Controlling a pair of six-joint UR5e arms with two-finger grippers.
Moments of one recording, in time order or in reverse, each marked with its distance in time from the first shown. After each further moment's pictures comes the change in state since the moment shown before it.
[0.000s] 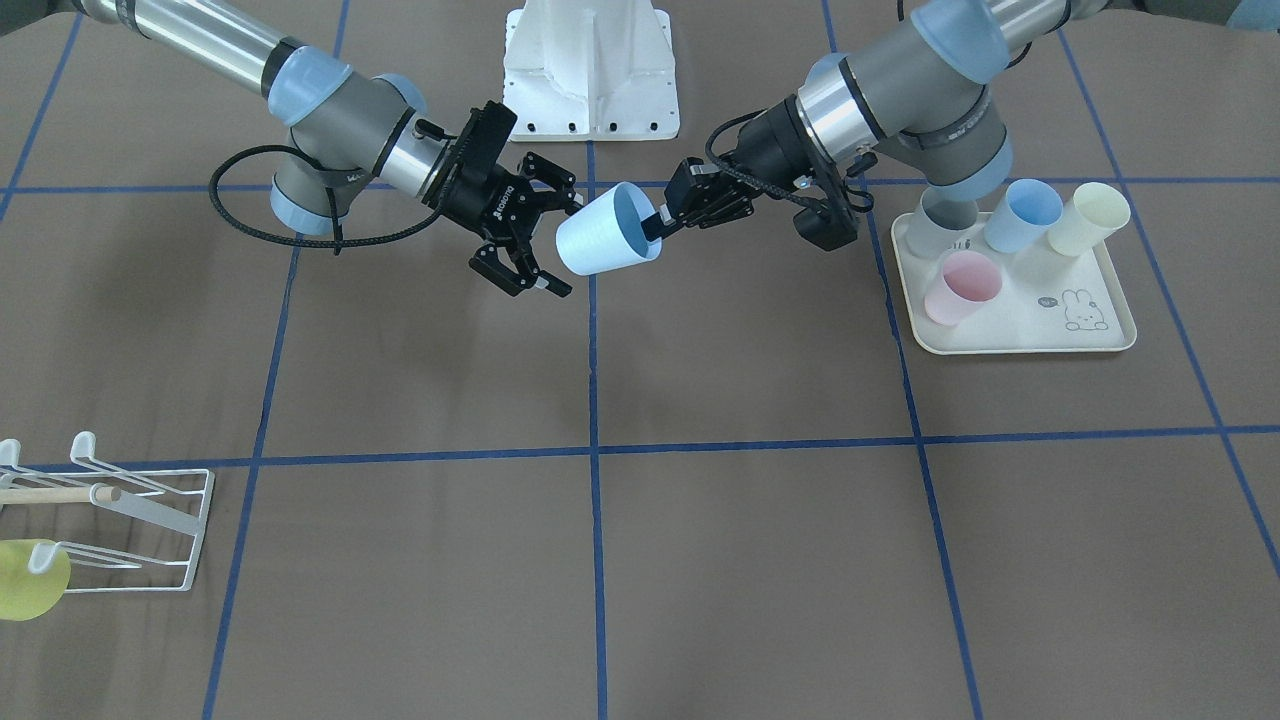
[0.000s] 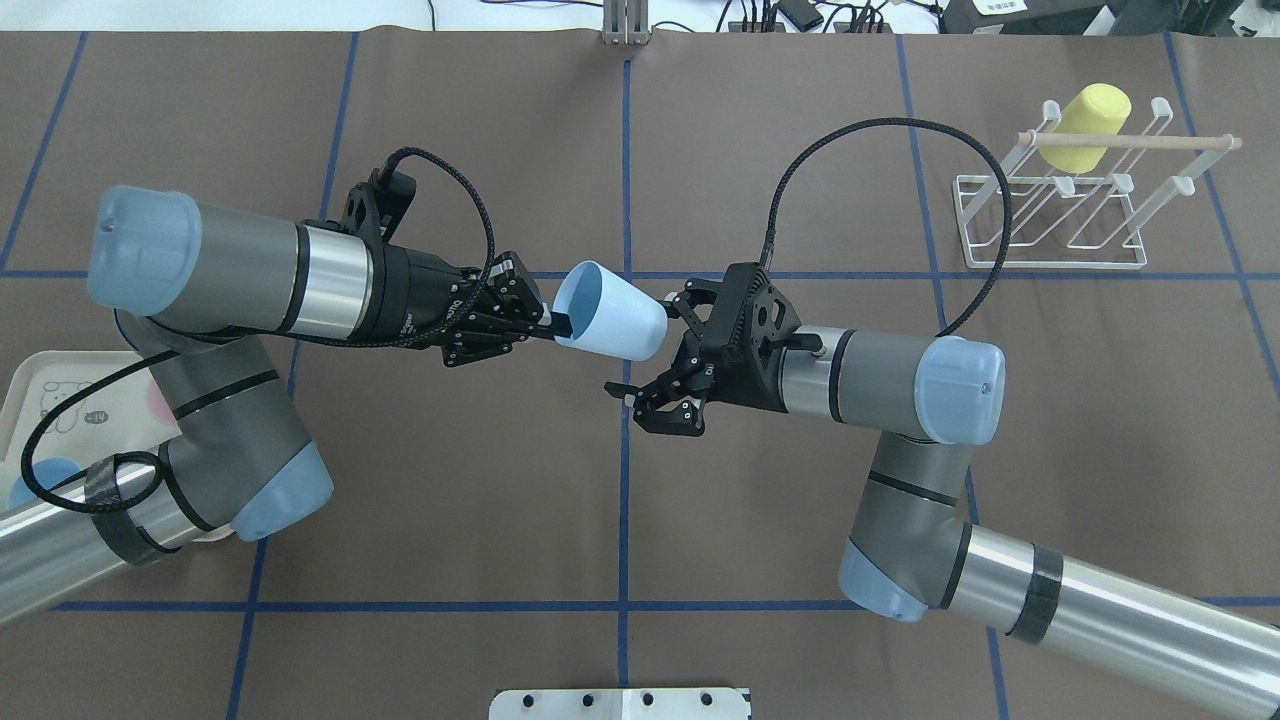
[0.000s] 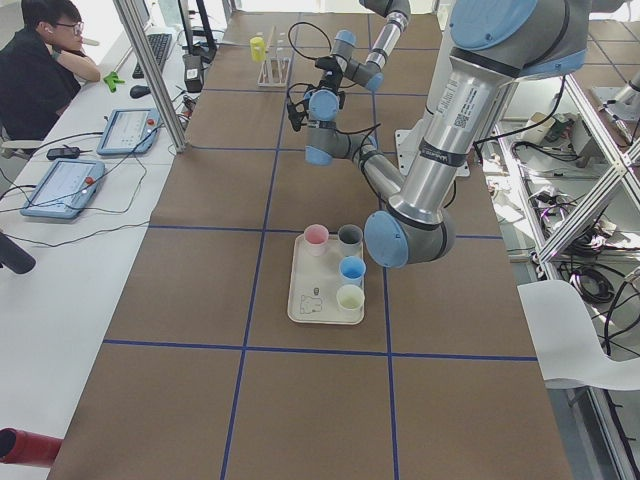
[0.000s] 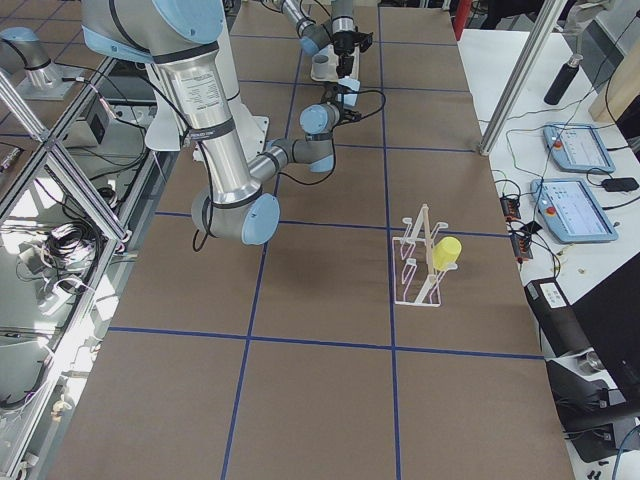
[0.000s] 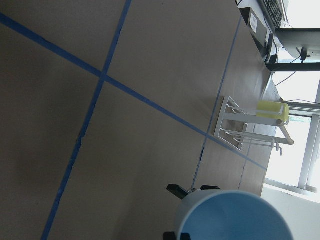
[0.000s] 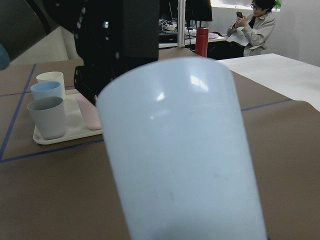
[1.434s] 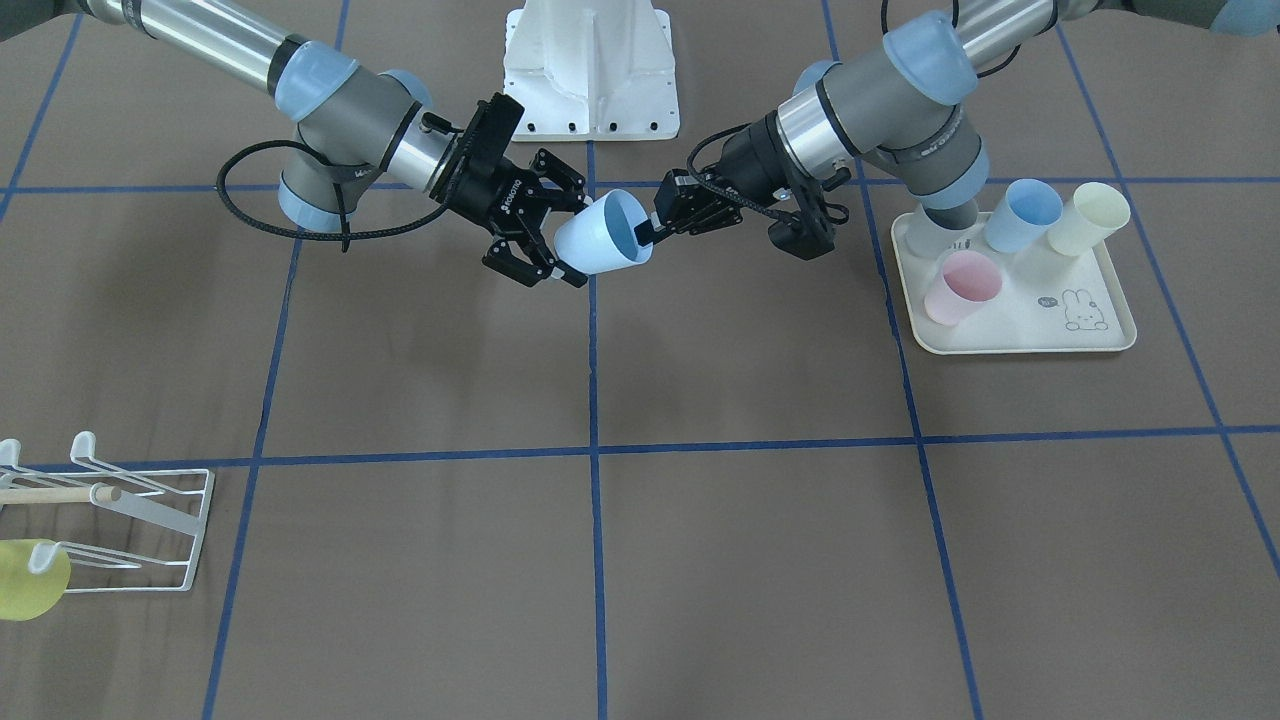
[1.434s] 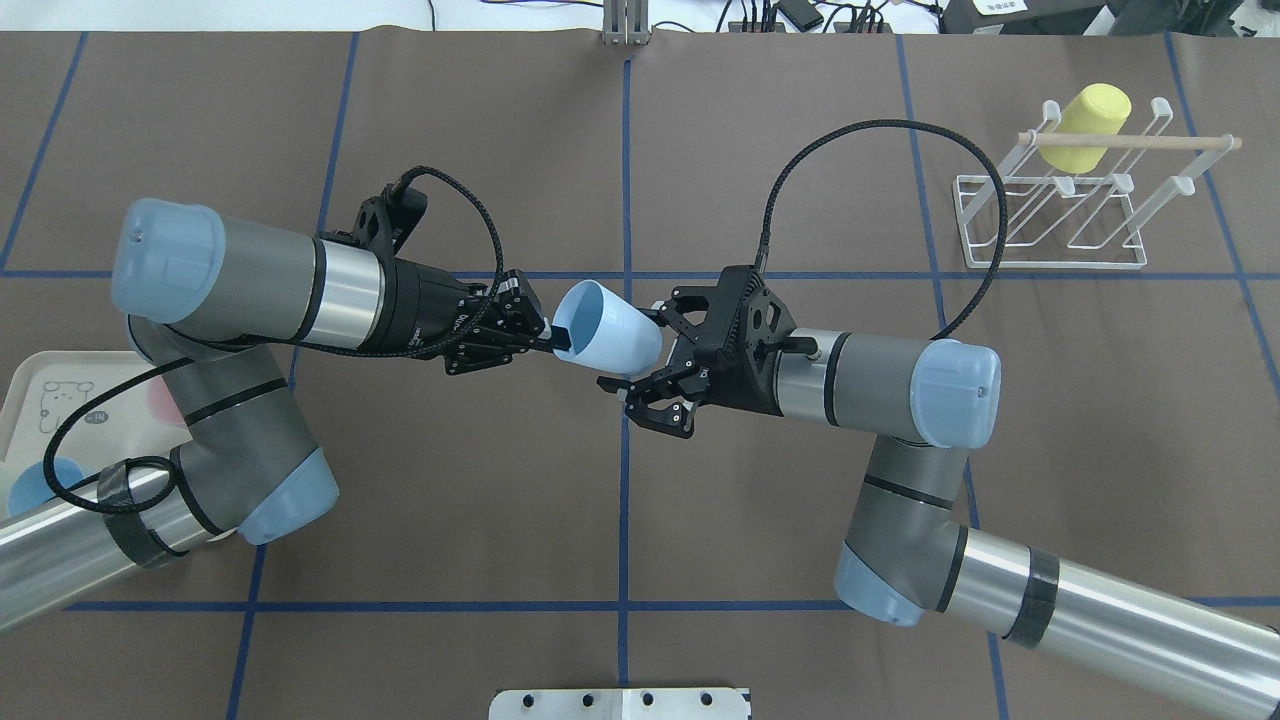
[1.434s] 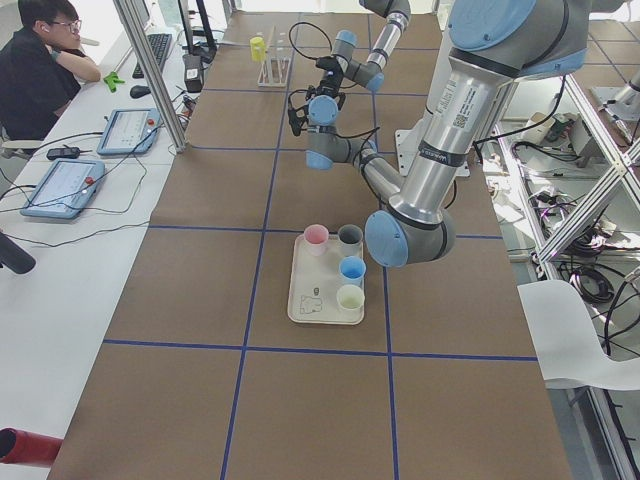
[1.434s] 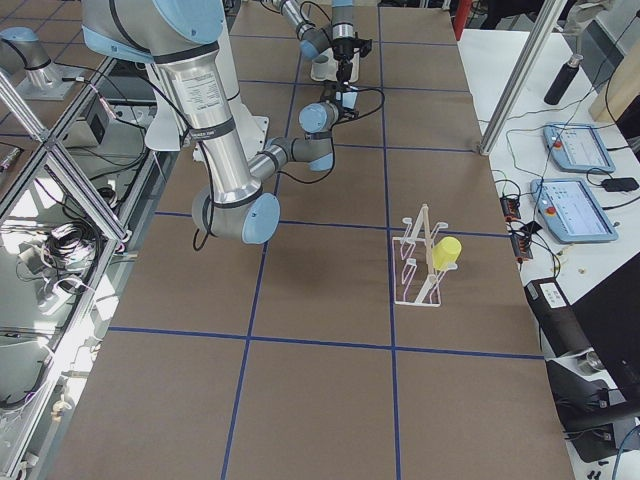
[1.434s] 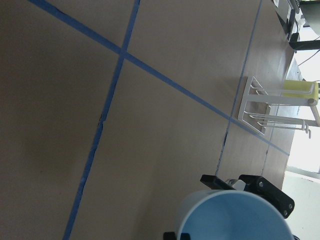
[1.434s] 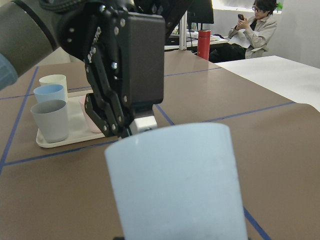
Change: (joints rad) left arm 0.008 0.000 0.035 0.001 -0.005 0.052; right arm -0.008 0.004 0.003 0.000 -0.003 -0.001
